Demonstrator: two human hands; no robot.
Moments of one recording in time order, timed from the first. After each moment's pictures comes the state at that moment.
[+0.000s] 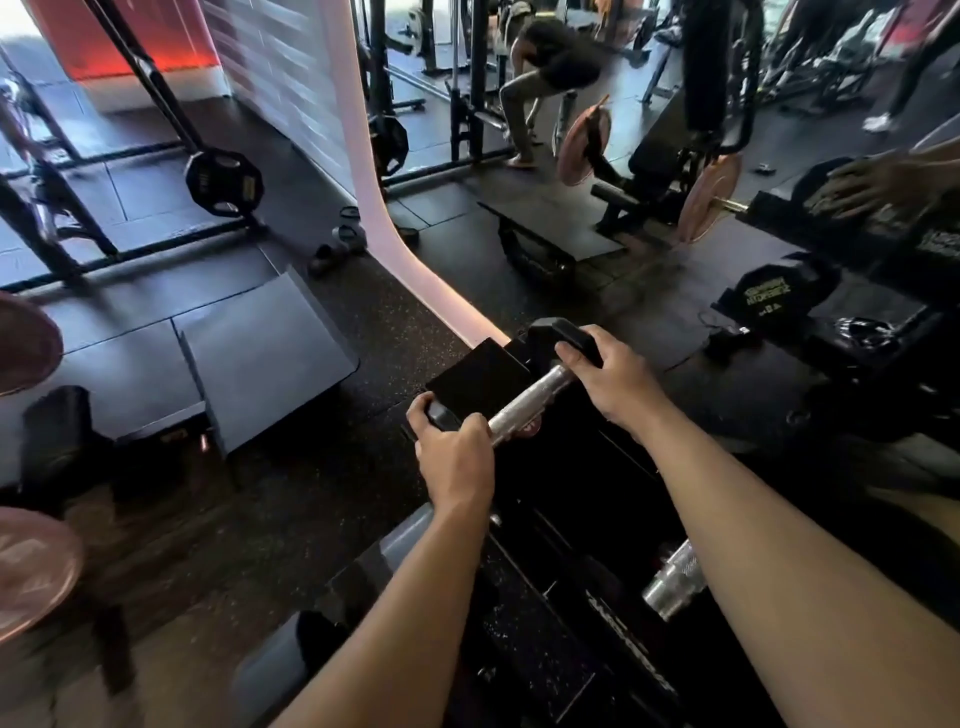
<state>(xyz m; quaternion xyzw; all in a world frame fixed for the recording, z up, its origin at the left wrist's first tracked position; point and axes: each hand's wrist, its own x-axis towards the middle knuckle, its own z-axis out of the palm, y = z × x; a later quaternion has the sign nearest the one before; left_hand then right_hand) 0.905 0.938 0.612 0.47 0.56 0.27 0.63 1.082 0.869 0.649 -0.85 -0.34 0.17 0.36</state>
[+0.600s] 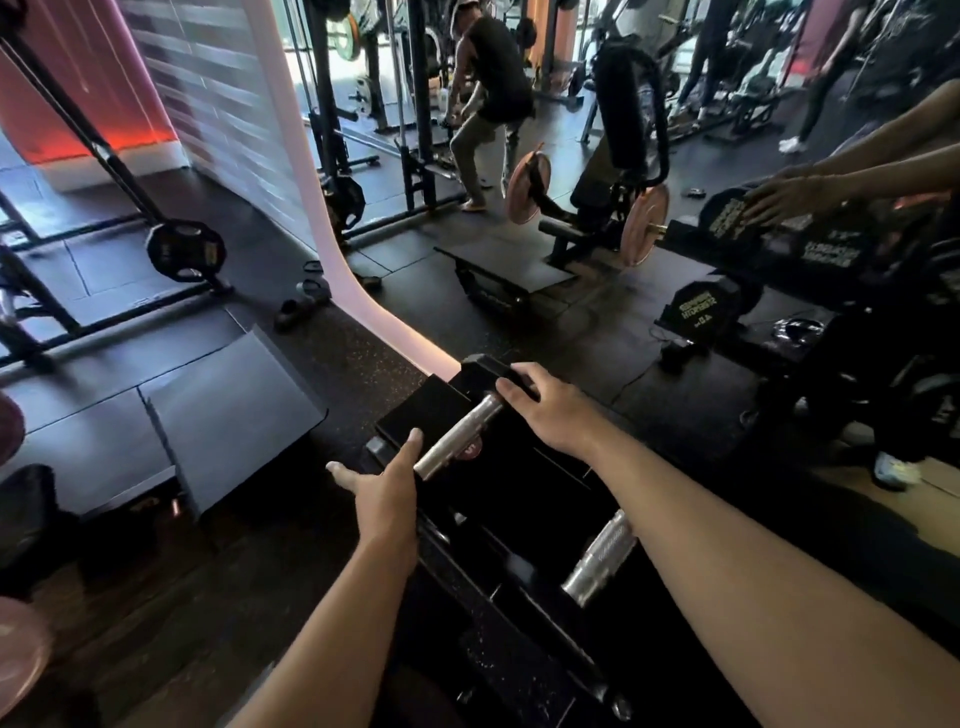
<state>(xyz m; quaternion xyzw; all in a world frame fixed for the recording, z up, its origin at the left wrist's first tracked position) 0.888 0.928 0.618 0.39 0.59 0.20 0.68 1.067 0.824 0.684 -0.84 -0.34 0.23 0.34</state>
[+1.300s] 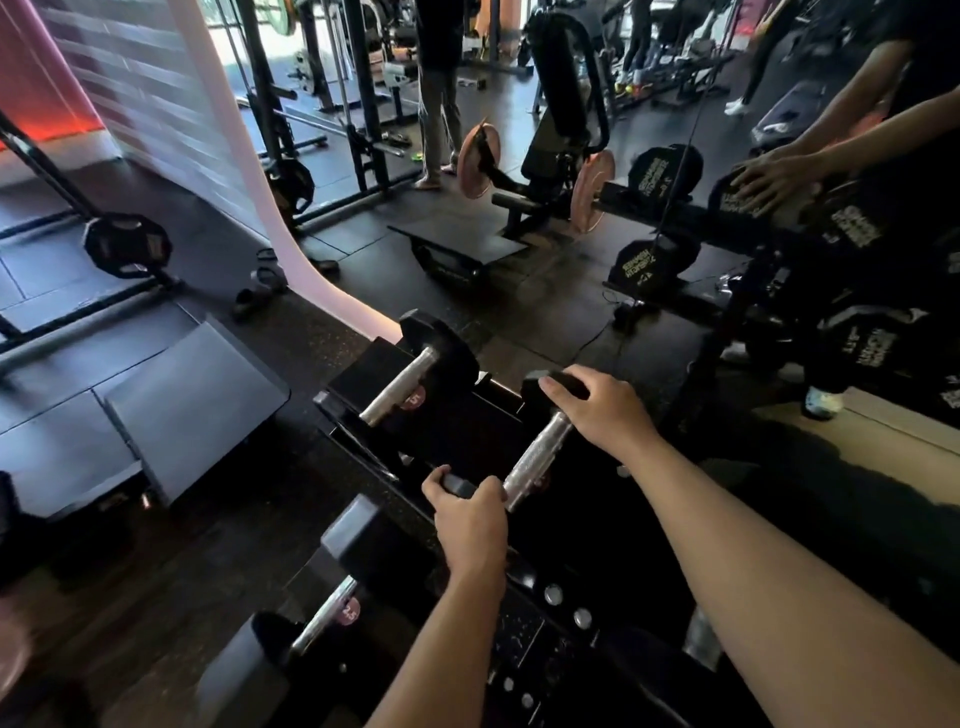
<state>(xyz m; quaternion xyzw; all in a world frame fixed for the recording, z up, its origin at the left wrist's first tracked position) 0.884 0.741 0.637 0.48 0.54 0.16 0.67 1.059 0.671 0.673 -0.90 -0.26 0.13 0.34</state>
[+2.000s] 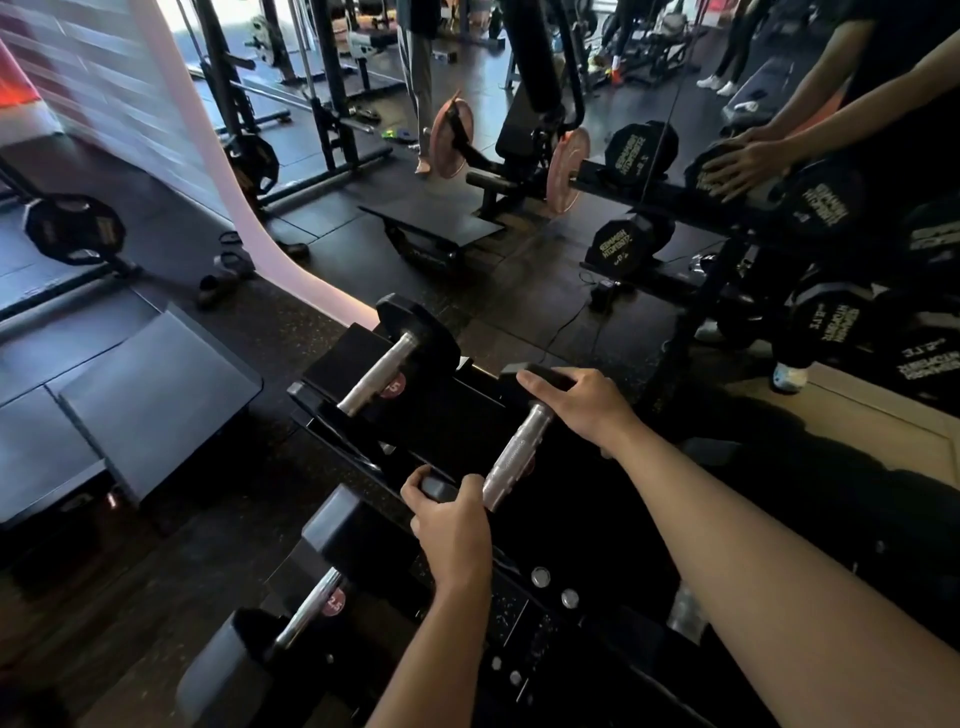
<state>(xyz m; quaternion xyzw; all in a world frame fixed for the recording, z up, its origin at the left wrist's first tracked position) 0.872 0.741 0.617 0.49 0.52 0.17 0.68 1.059 0.669 0.658 -0.87 -0.22 0.19 0.39</state>
